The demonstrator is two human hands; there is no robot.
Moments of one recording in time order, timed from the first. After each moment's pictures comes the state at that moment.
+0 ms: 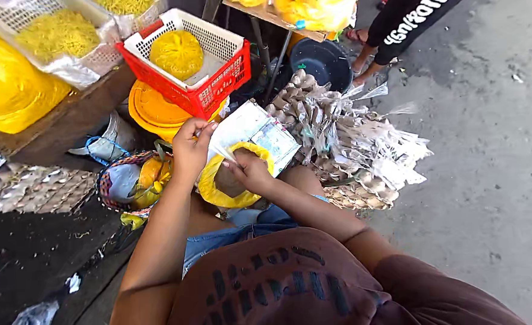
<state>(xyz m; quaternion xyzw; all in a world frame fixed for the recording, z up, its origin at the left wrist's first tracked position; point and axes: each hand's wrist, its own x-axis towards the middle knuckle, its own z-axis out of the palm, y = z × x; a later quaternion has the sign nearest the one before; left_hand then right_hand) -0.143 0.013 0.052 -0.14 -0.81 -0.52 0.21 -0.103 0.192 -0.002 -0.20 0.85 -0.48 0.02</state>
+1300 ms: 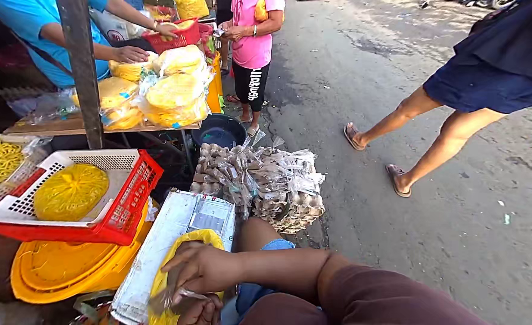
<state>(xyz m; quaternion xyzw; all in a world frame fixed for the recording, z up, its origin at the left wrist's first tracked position) -0.042 0.056 -0.005 -0.28 -0.62 -0.69 -0.24 -0.087 0.240 0.037 -0.31 0.80 -0.51 0.00</state>
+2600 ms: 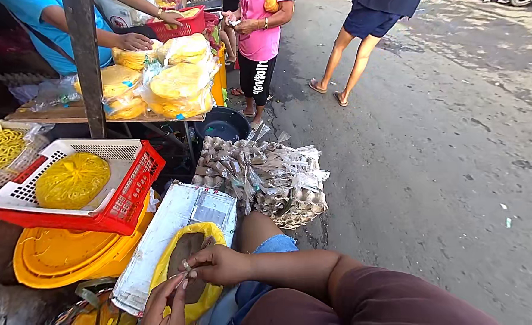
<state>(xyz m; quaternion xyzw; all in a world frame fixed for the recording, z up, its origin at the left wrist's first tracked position) -0.057 0.047 -0.002 -0.21 -0.80 -0.55 0.12 -0.070 0.244 0.016 -0.16 0.71 -0.67 0.16</state>
